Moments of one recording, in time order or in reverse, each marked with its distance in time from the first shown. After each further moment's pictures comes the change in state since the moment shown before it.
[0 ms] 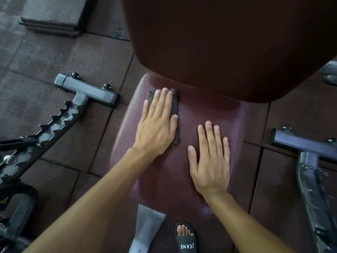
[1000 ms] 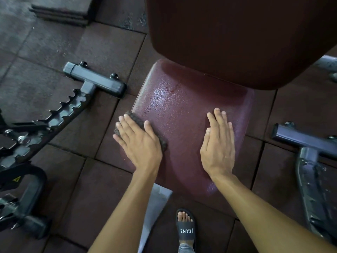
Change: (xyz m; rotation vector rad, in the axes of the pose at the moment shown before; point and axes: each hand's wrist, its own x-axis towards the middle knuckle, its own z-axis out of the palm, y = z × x) left_hand -0.089 -0.001 0.003 -0.066 0.132 -0.838; right_hand 0.003 -0.003 -0.008 0.139 0.015 0.051
